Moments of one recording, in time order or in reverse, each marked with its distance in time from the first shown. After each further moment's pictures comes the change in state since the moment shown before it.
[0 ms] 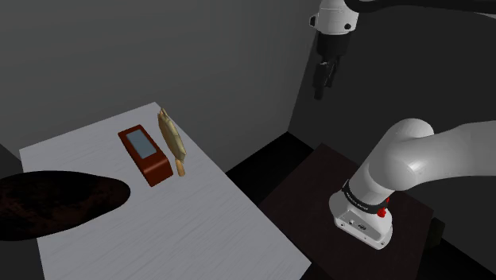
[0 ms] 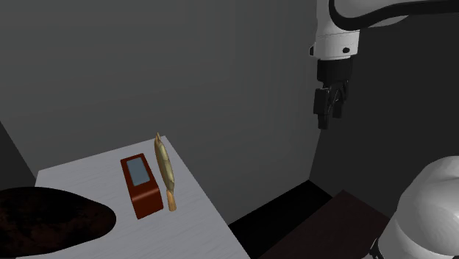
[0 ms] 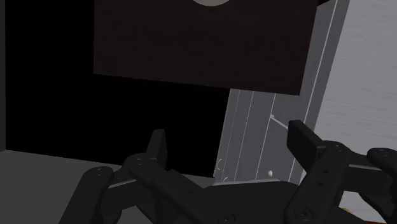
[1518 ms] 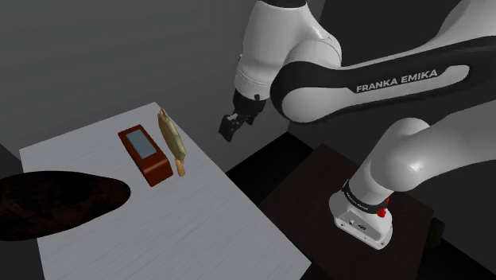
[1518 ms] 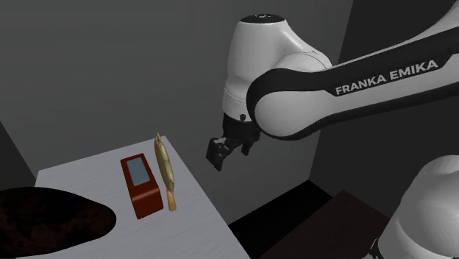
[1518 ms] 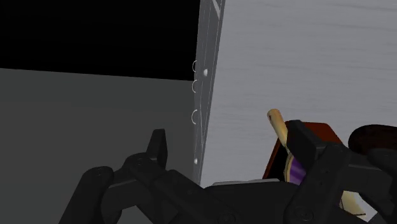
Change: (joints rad) arm 0.045 0.241 0.547 -0.080 0.203 0.769 0.536
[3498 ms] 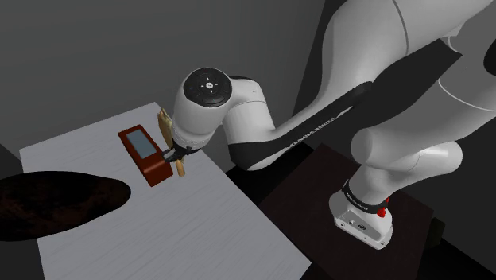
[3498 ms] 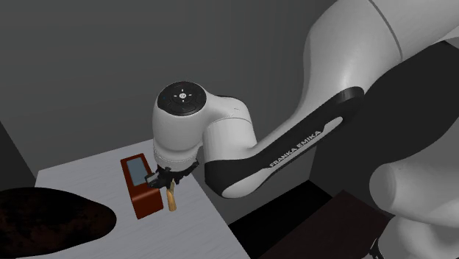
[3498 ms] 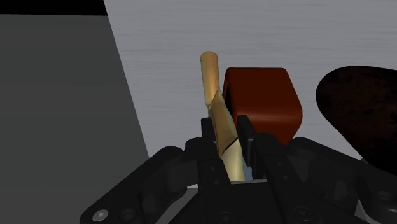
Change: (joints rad) arm -0.947 0.479 1.102 0.250 -0.720 0.363 0.791
